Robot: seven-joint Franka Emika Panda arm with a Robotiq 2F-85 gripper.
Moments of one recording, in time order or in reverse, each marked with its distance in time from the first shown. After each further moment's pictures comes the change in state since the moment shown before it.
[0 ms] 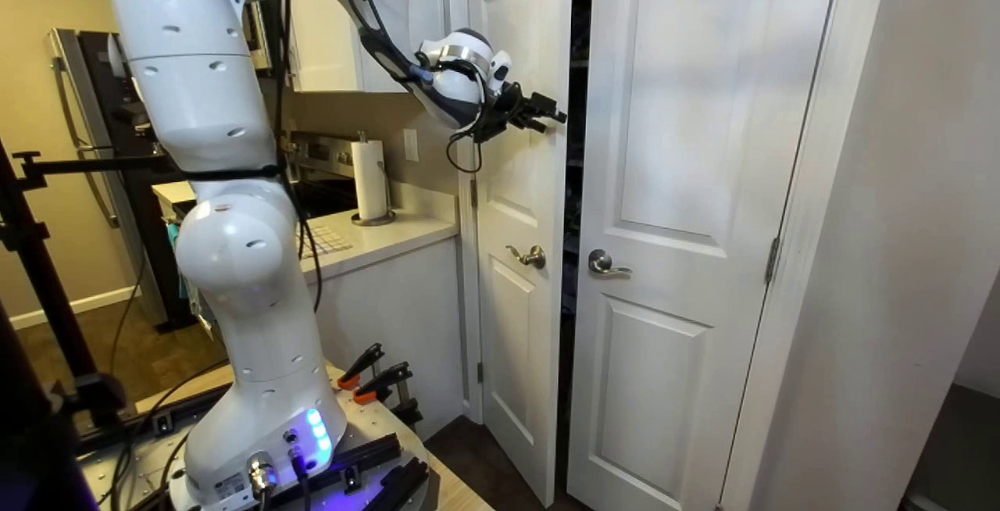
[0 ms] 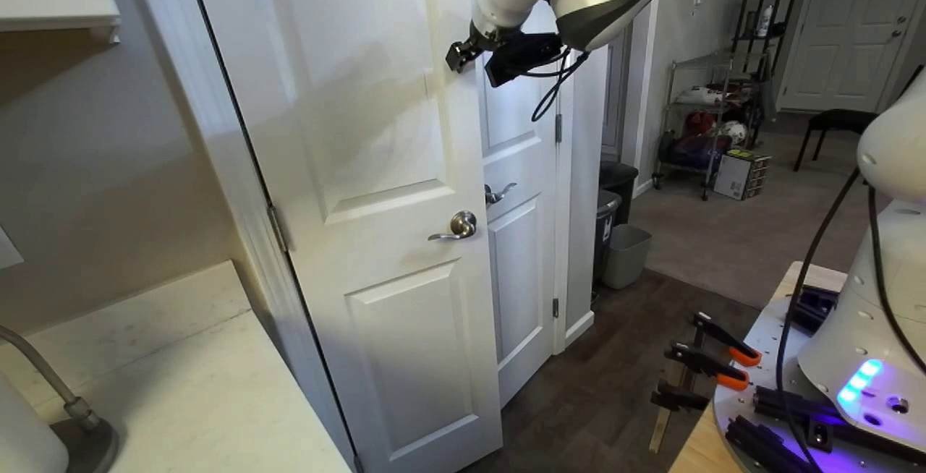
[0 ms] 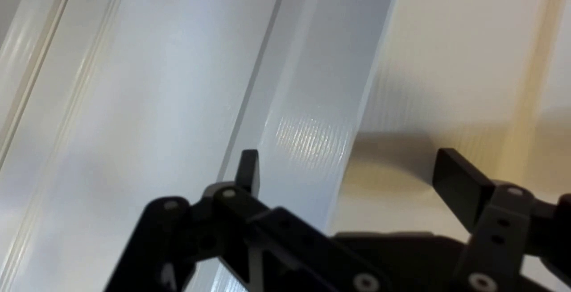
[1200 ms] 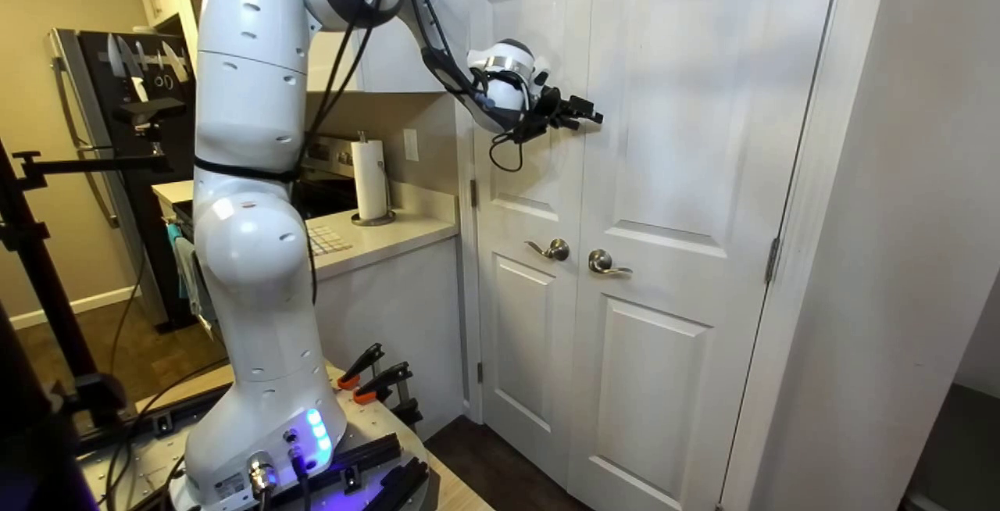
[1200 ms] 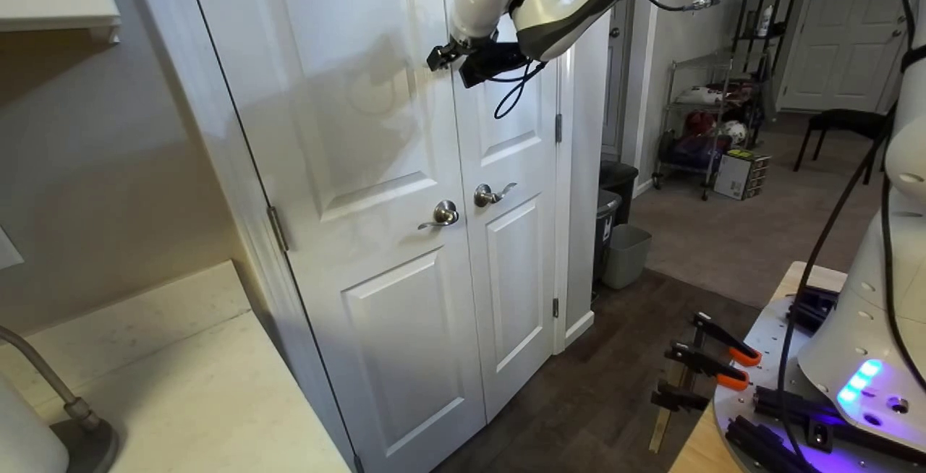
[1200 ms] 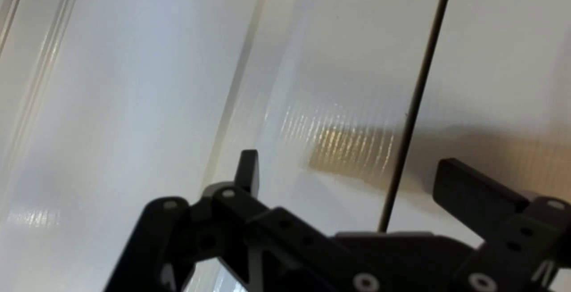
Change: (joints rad) arm 0.244 0.297 -0.272 0.324 -0.072 -0.066 0.004
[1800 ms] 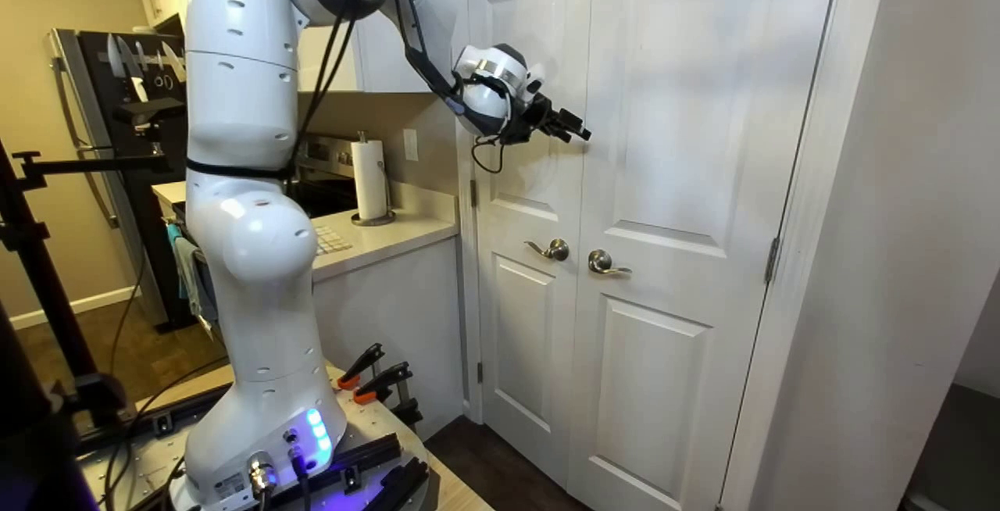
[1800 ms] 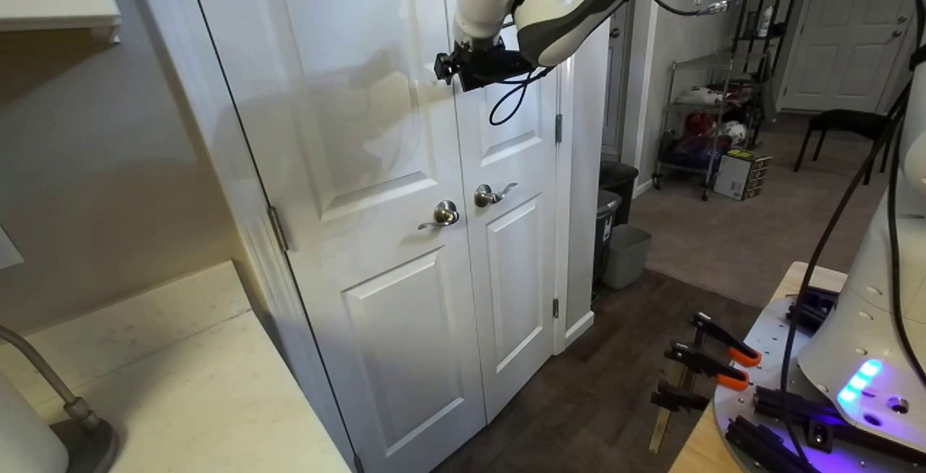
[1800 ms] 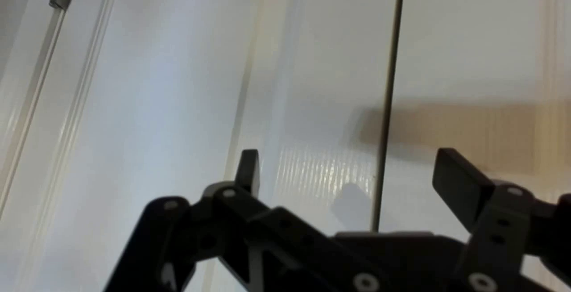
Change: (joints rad) arm 0.122 -0.058 -0.123 -0.096 0.254 0.032 -0.035
